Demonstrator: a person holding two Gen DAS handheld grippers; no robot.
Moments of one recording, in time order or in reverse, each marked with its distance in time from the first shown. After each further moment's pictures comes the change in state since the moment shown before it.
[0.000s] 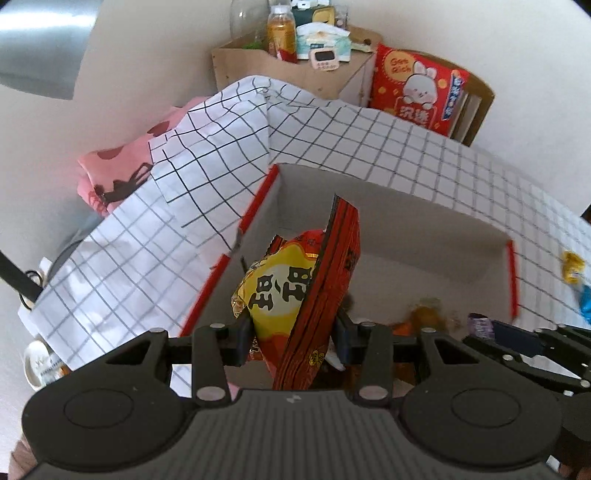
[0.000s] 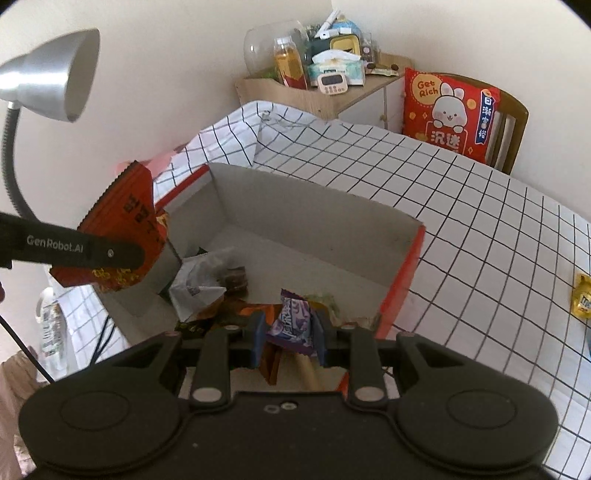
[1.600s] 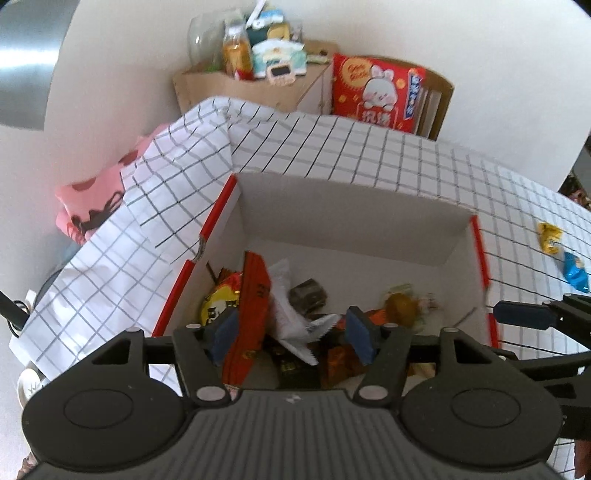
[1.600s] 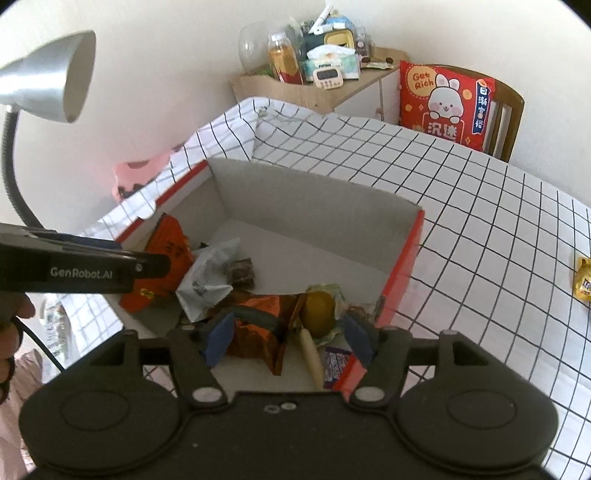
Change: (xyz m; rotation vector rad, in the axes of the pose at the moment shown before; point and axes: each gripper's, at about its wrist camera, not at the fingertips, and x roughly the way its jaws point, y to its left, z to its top) left arm -0.022 -0.025 -0.024 0.121 -0.087 -0.069; right arm -0.021 -0.003 -0.010 0.046 -0.009 0.027
